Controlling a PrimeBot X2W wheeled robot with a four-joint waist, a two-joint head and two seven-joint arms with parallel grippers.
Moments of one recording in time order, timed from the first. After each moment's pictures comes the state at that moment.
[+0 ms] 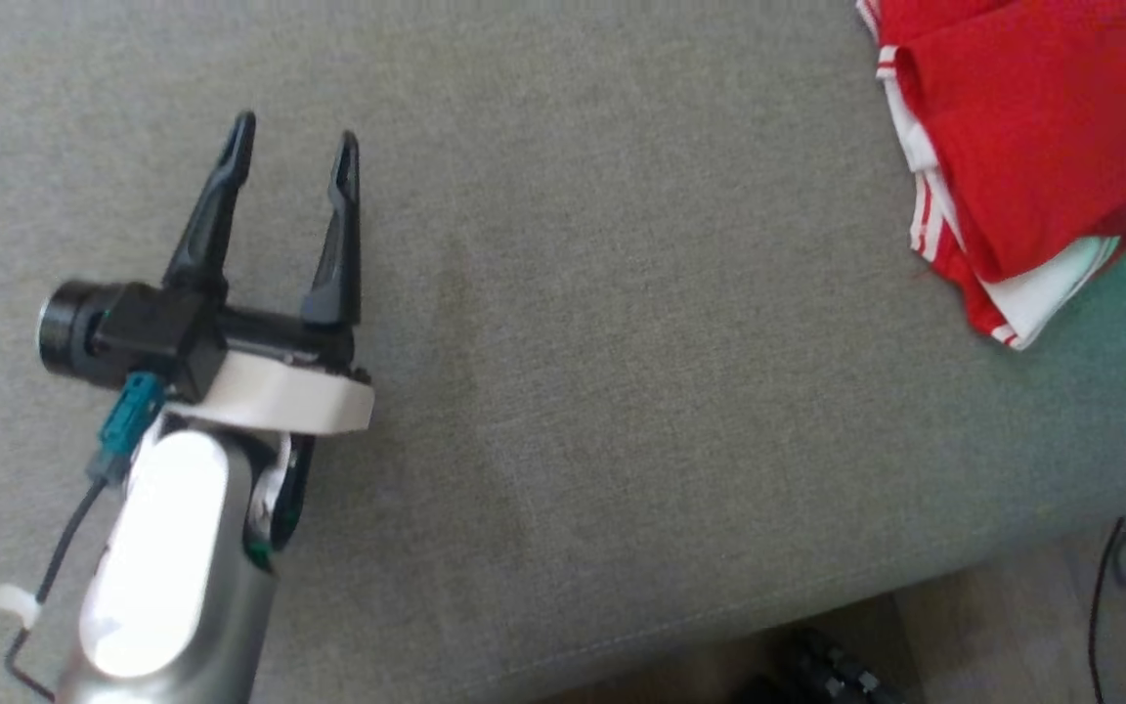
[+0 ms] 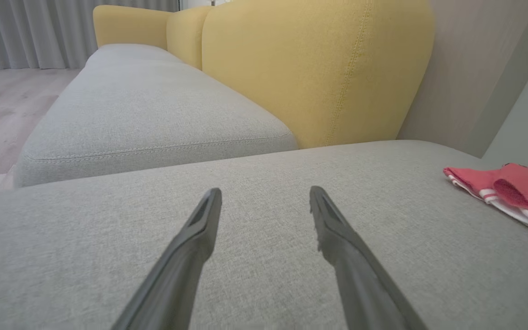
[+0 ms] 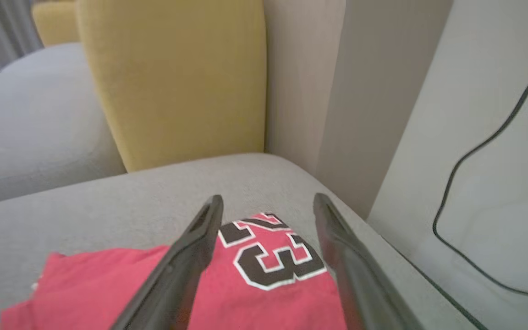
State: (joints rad) left arm -0.37 0.14 -0.25 0.08 -0.13 0.02 -0.26; right arm -0.64 -0.20 -0.31 0.45 0.16 0.12 -0.05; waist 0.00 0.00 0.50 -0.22
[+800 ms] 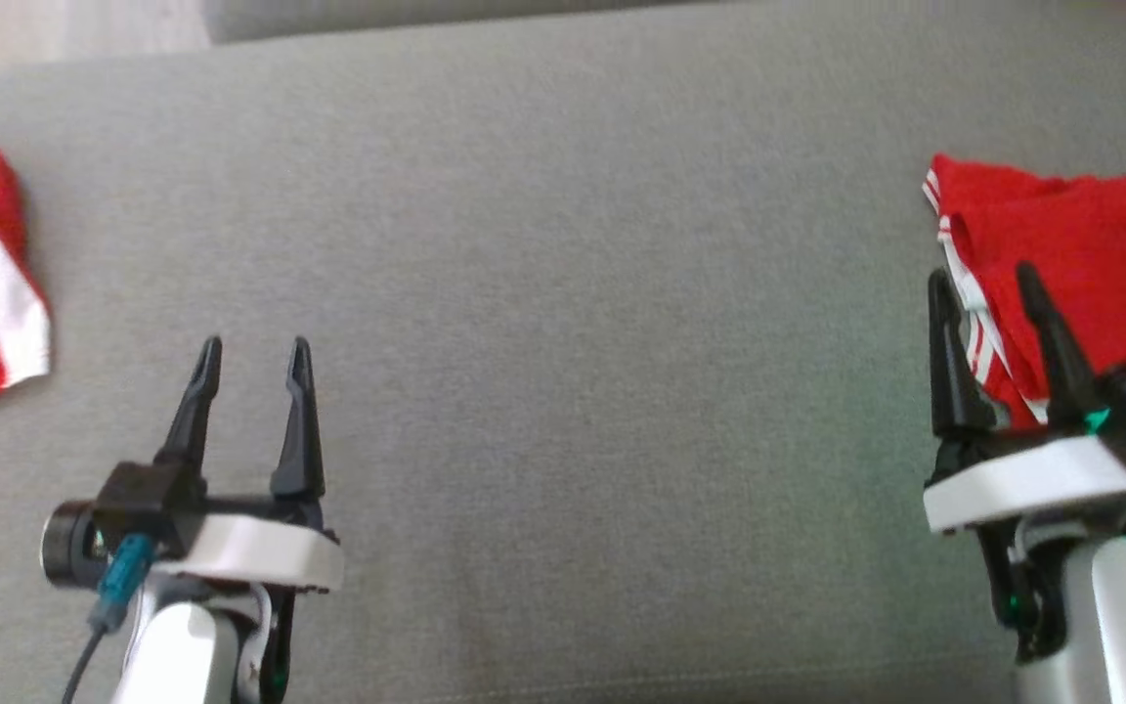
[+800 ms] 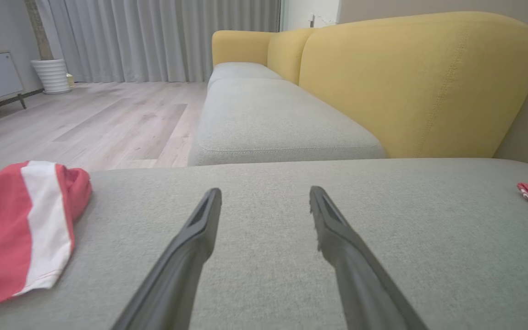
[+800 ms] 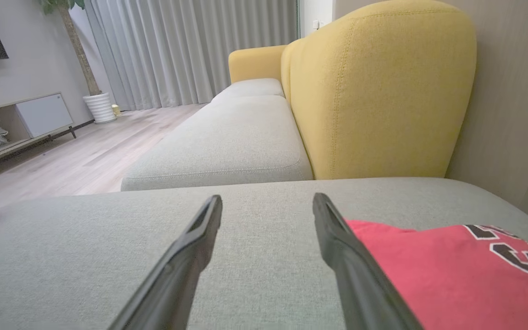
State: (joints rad) left arm -0.07 0.12 -0.17 0.07 -0.16 0.08 -0.26; right arm -0.12 -0.06 -0.01 -0.03 0.15 0.12 0.00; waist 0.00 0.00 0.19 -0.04
